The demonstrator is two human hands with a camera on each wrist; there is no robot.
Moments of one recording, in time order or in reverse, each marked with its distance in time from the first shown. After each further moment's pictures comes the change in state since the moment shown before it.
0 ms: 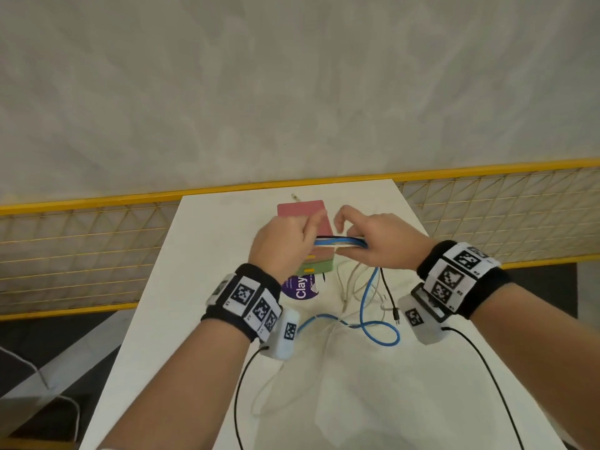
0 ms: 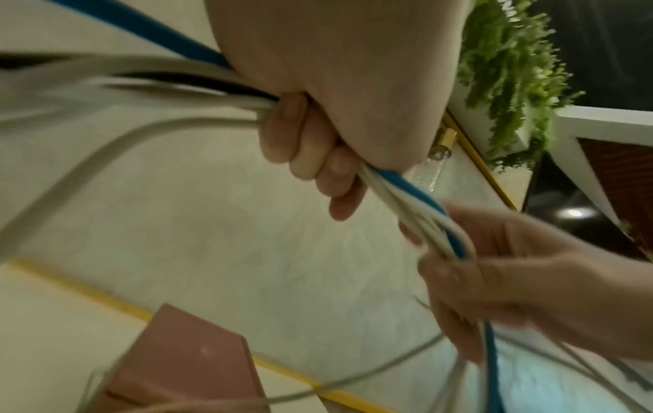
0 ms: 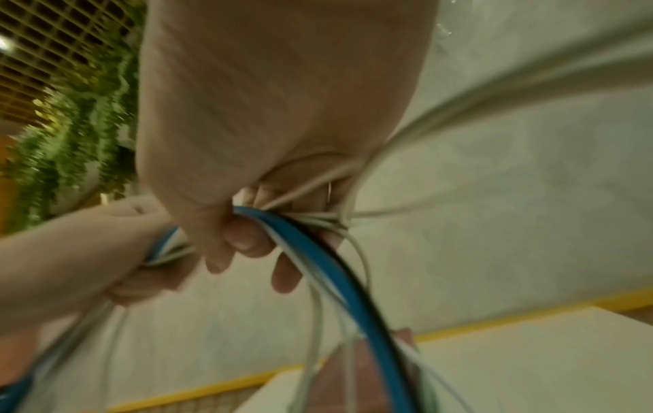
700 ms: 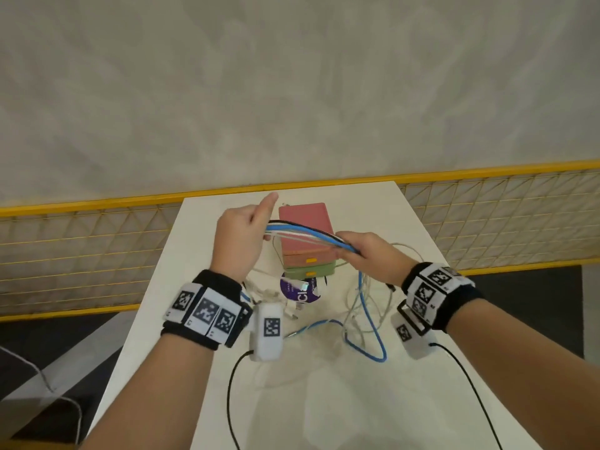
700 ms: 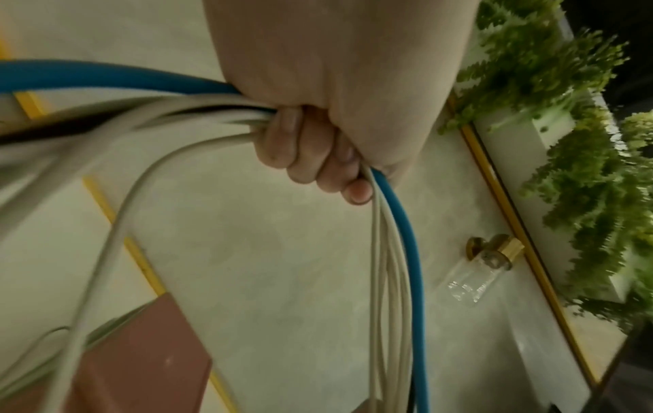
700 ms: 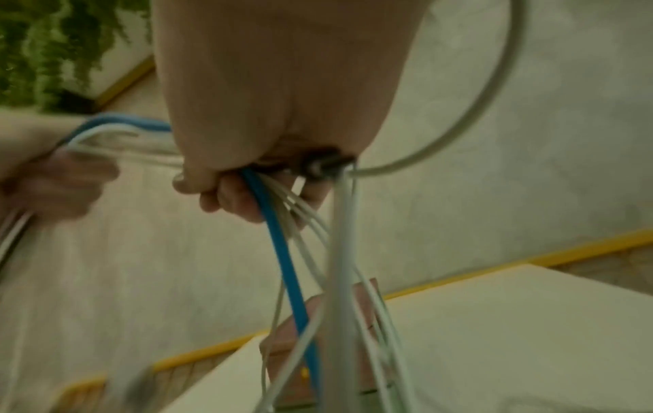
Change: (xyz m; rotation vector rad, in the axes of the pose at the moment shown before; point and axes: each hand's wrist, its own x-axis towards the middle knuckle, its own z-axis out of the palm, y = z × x) left_hand 0.000 -0.033 -0.036 -0.447 0.232 -0.195; right_hand 0.009 0.011 0.045 0.421 -0.012 0.146
